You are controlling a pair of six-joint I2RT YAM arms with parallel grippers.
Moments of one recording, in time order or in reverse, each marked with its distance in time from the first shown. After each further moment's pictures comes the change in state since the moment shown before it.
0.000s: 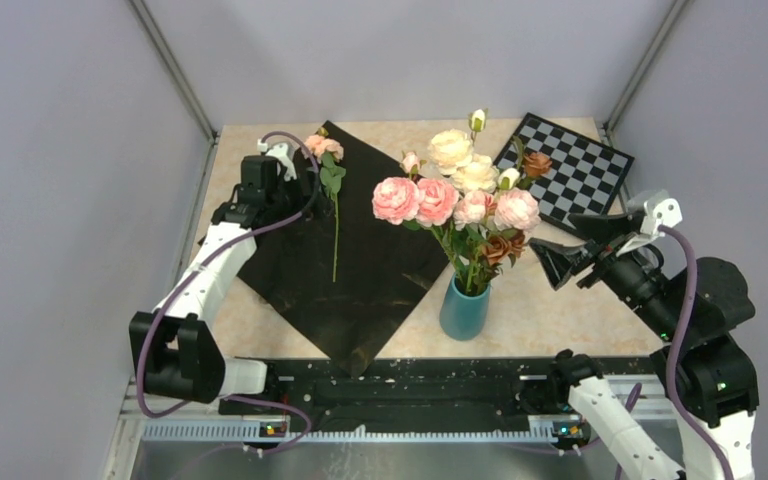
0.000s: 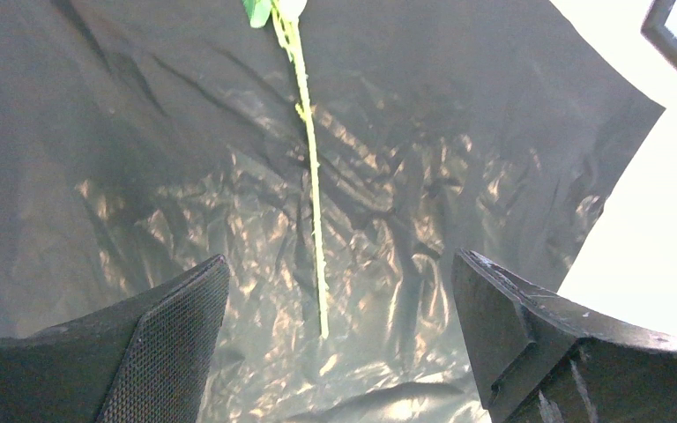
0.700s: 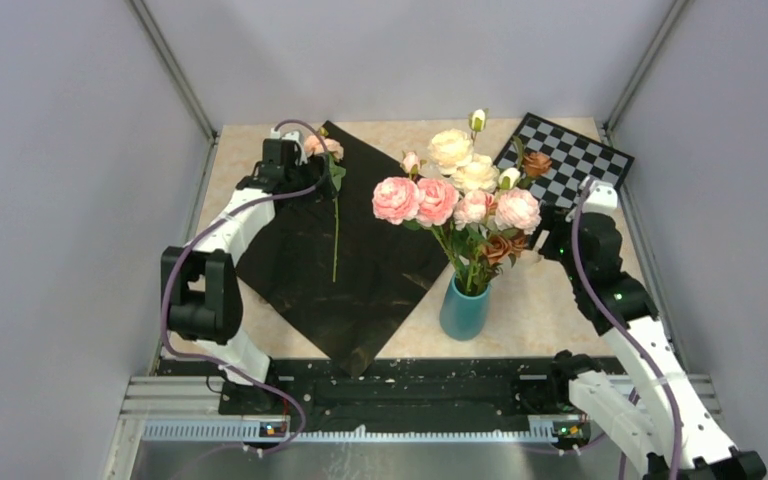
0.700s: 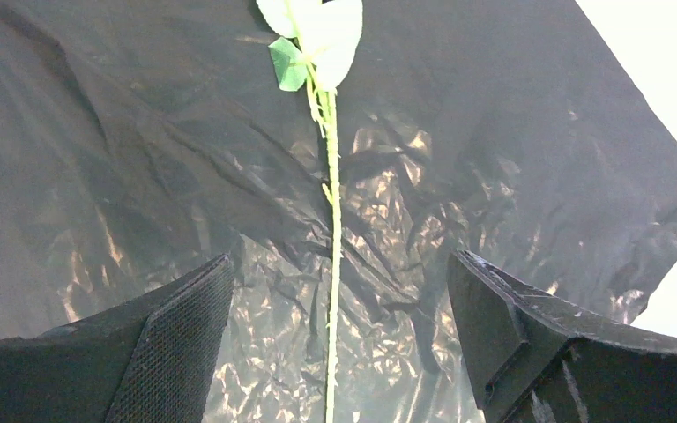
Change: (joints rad) left arm 0.000 0.310 0.171 0.078 -0.060 -0.058; right arm -0.007 0.184 -0.421 0.193 0.609 0.268
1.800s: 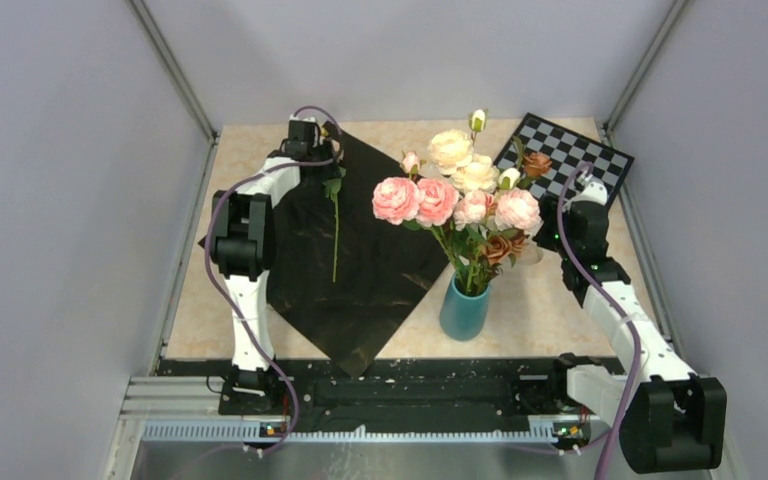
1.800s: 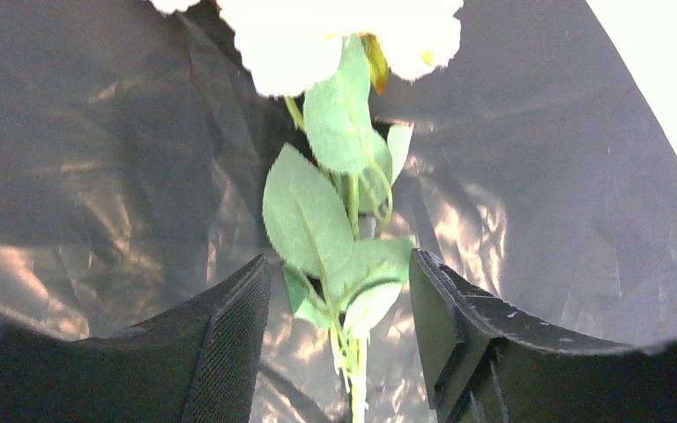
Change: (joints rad) left arm 0.013 0.581 0.486 0.051 -0.053 -0.011; right arm -0.212 0.306 -0.165 0.414 -0.253 0.089
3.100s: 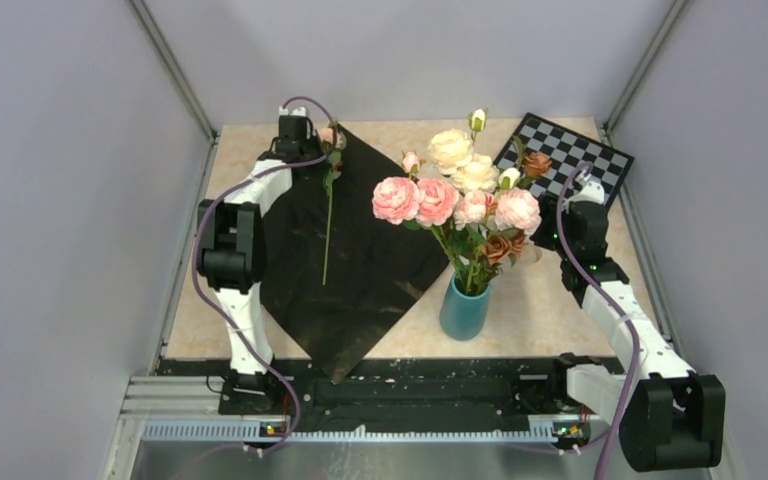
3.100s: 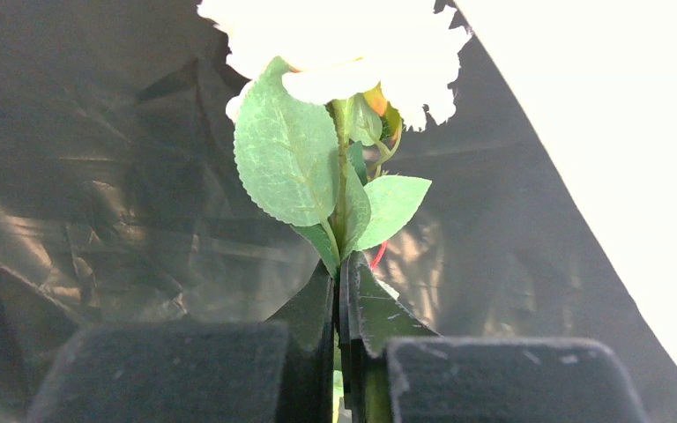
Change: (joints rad) left arm 0.003 -0.132 -0.105 0.084 0.034 -0.072; right arm 0.000 0.007 -0.013 0.046 -0.052 0.018
